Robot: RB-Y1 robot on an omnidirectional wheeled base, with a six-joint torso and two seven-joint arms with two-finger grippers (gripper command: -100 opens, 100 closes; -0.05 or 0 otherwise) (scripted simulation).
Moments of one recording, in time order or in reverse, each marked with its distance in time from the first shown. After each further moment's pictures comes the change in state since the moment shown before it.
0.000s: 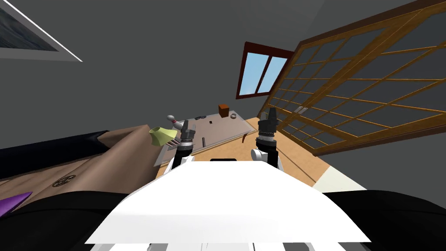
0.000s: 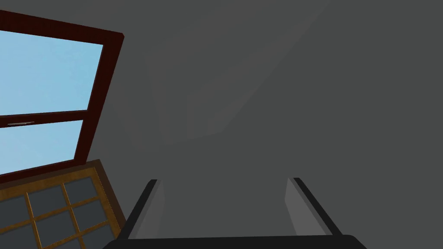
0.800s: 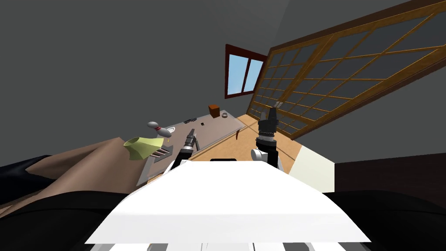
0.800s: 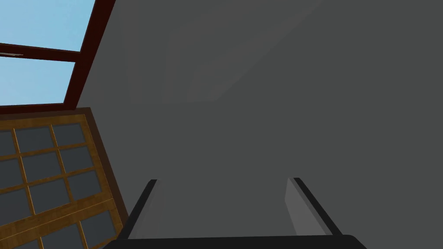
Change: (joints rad) left arm 0.007 0.146 -0.018 0.217 0.161 0.114 -0.162; right arm 0.000 0.000 0.000 0.000 0.000 0.000 0.000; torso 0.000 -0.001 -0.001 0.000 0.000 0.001
